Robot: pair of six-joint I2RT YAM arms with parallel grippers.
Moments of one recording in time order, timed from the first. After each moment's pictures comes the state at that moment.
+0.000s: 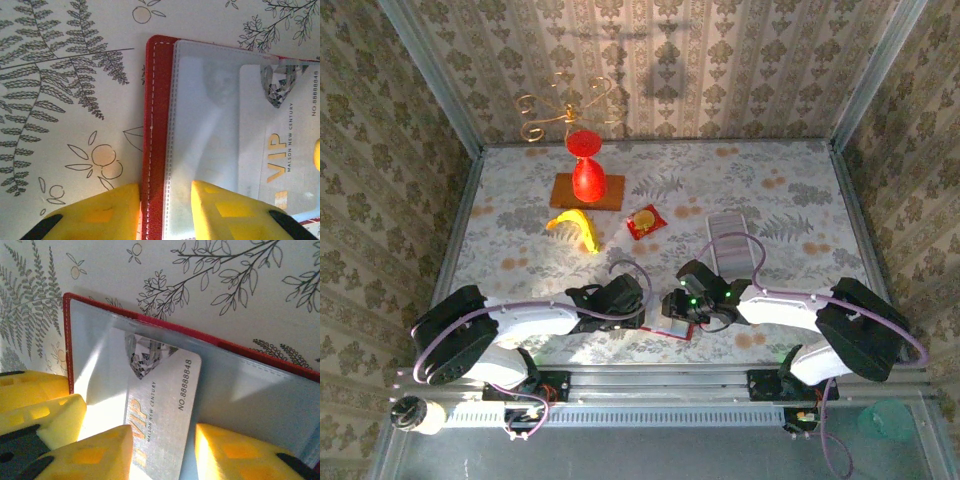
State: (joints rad) left arm -1.08 1.40 0.56 -0.21 -0.05 -0.83; right arm 0.84 1.43 0.58 -0.12 -0.16 1.02
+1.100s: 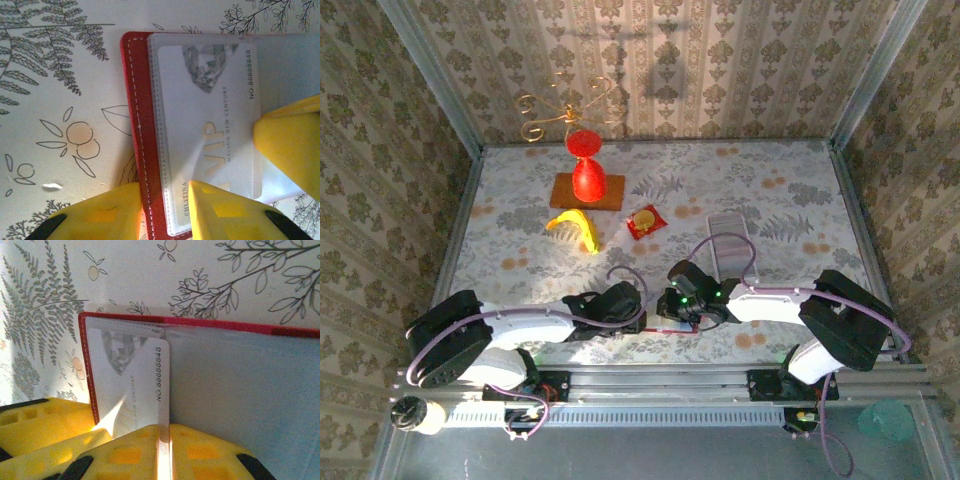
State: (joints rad) left arm -1.12 1.35 0.50 -0.12 -0.04 -0.92; right arm 0.87 1.51 0.62 -0.04 -0.18 1.08
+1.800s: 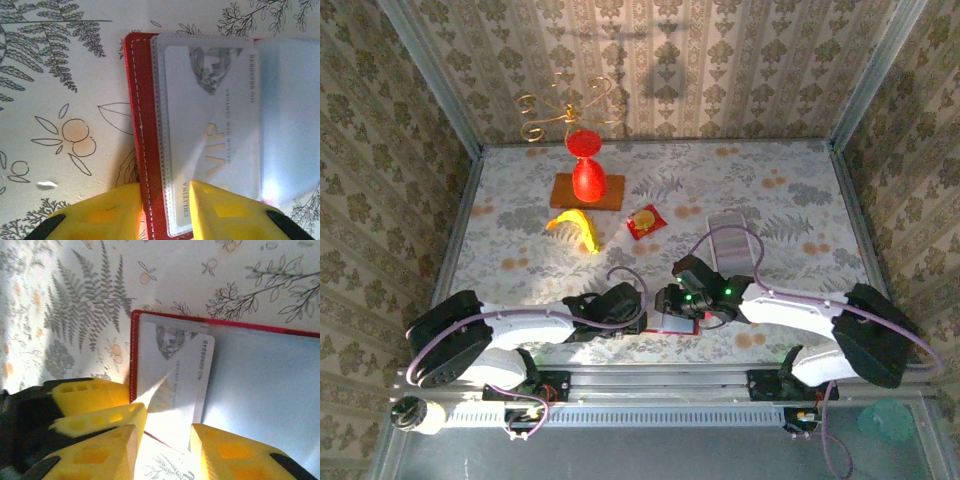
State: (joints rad) left arm -1.13 1.36 0.49 -0.11 -0.05 -0.93; right arm 0.88 1.35 0.66 -0.20 -0.14 1.01
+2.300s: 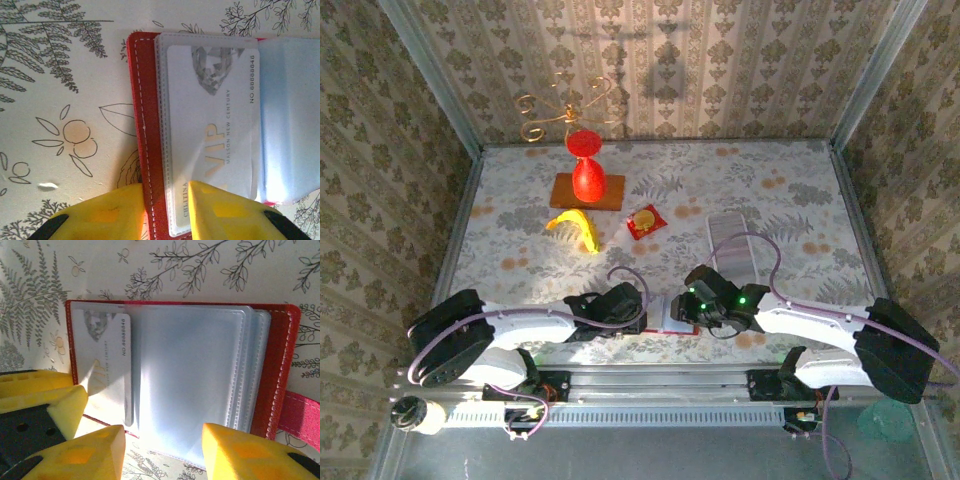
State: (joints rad) left arm -1.13 1.37 0.50 -0.12 -0.05 -0.93; right arm 0.88 1.24 0.56 -0.30 -0.06 1.03
